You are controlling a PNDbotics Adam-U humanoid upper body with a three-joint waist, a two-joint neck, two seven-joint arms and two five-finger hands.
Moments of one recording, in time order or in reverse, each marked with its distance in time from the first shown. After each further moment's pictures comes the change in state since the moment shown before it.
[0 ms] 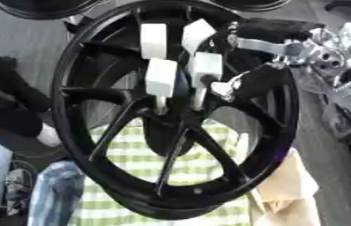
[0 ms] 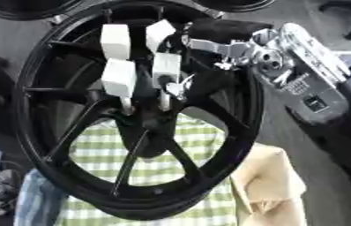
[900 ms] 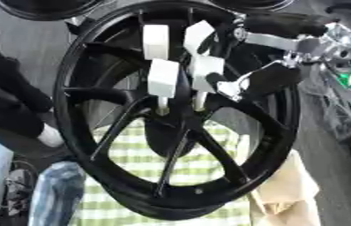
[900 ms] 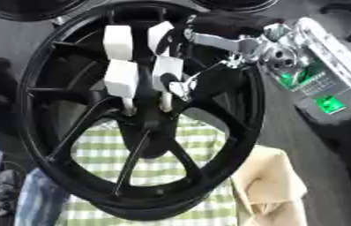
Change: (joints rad) left arm 0.008 0.000 0.000 0.000 0.000 0.000 0.001; right arm -0.001 -0.018 -0.017 -0.059 -0.025 0.016 -0.004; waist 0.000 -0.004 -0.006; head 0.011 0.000
